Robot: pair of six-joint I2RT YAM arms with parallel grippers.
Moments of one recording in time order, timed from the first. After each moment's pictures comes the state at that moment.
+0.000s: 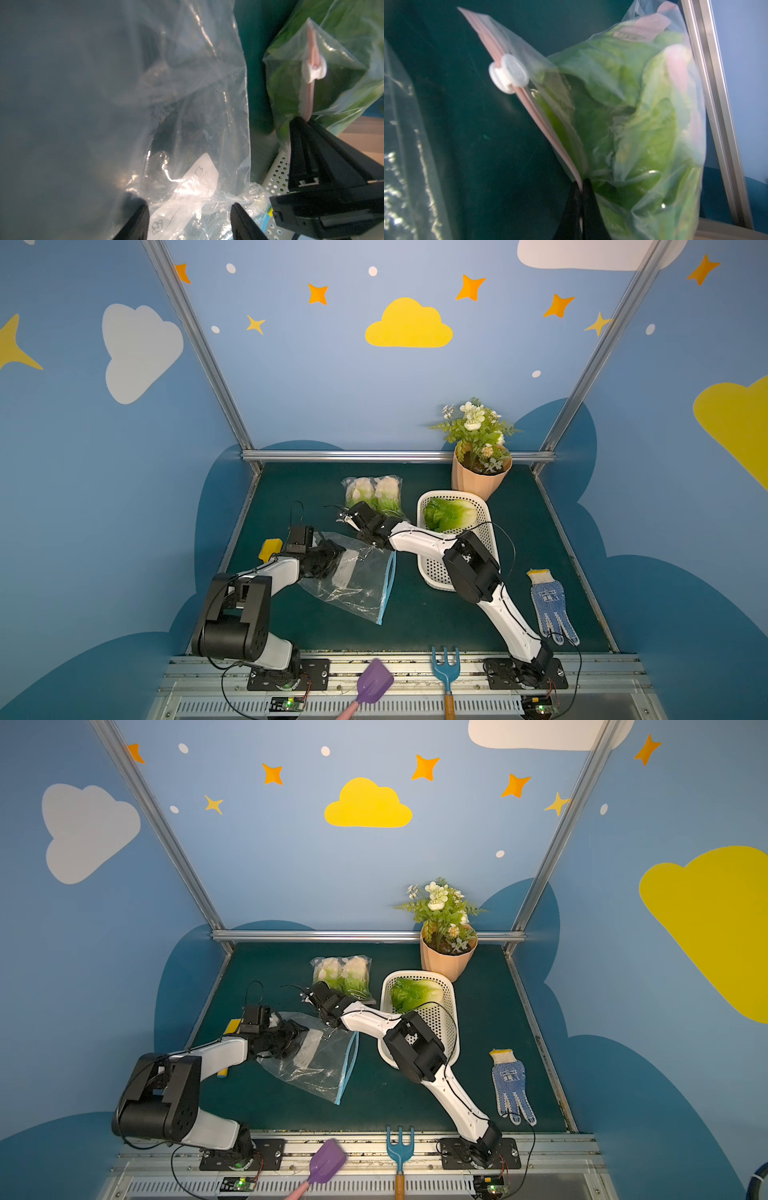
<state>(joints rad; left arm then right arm) -0.06 1.49 0.59 -0.06 0.44 -1.00 0.95 2.41 1.91 -0.33 0.48 -0.48</state>
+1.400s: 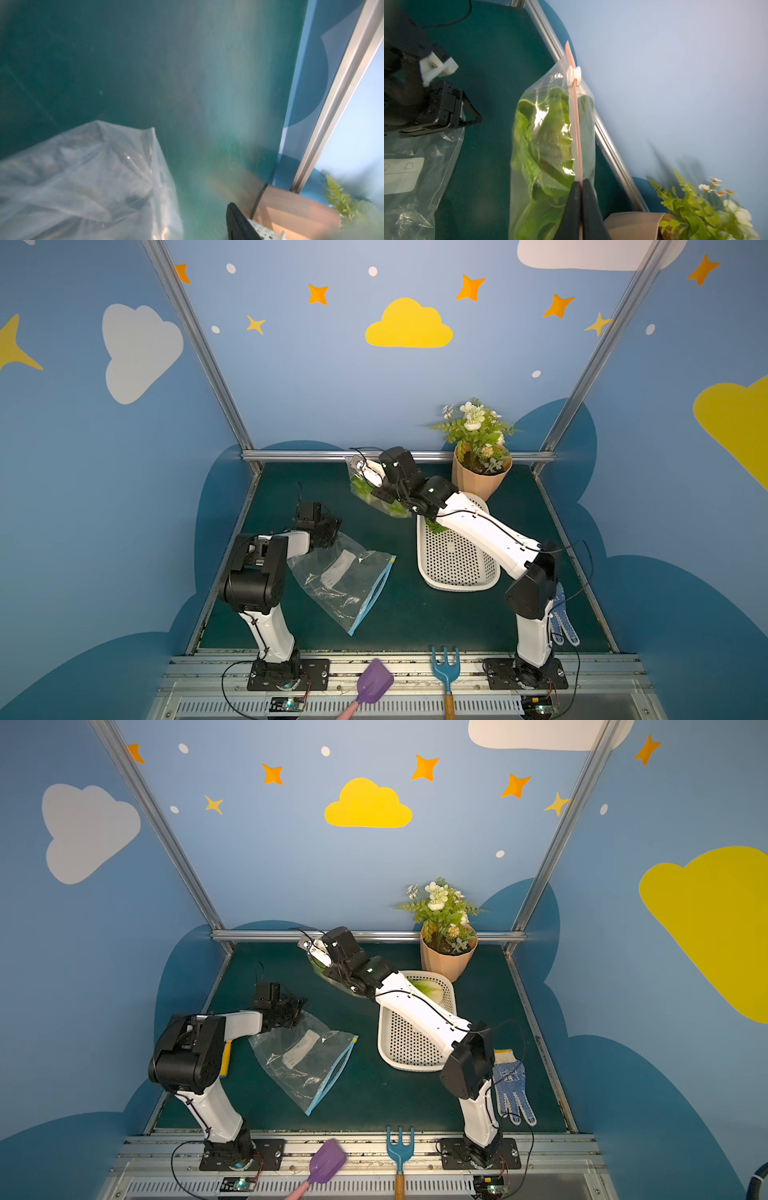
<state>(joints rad) -0.07 1.81 0.88 0.13 0.25 -1.29 0.90 1.94 2.03 -0.56 0.32 -0.58</state>
